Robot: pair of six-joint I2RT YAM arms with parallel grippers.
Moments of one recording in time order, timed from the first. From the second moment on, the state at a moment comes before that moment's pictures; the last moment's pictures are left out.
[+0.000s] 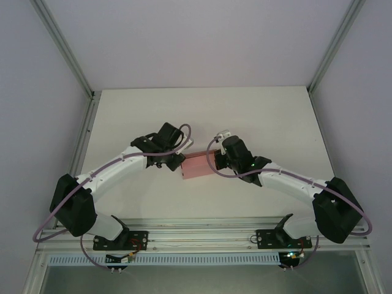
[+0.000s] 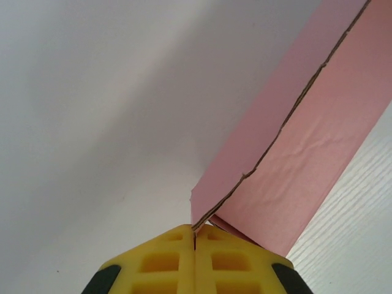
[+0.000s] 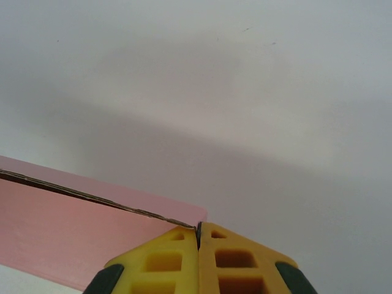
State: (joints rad) left arm -0.65 1.45 1.12 -0.72 -0.05 0.13; right arm 0.76 1.35 0.78 -0.11 0.16 0.20
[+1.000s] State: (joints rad) left arm -0.57 1.65 1.36 -0.88 0.07 -0.51; right arm 0.91 1.42 0.80 -0.10 0.51 0.27
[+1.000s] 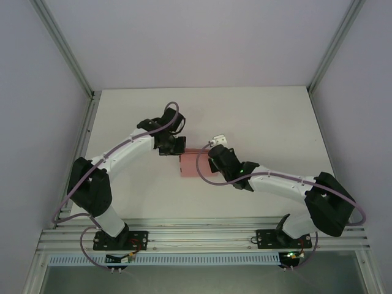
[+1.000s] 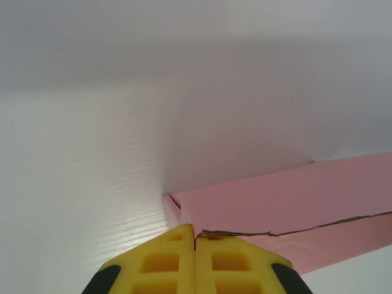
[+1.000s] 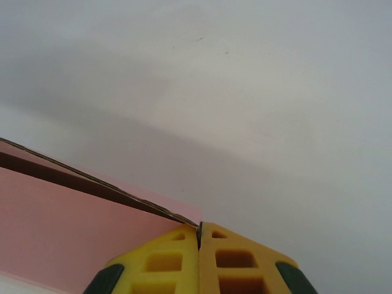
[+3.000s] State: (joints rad) left arm -0.48 1.72 1.47 -0.98 0.14 -0.55; right arm 1.00 1.44 0.72 0.09 0.64 0.01
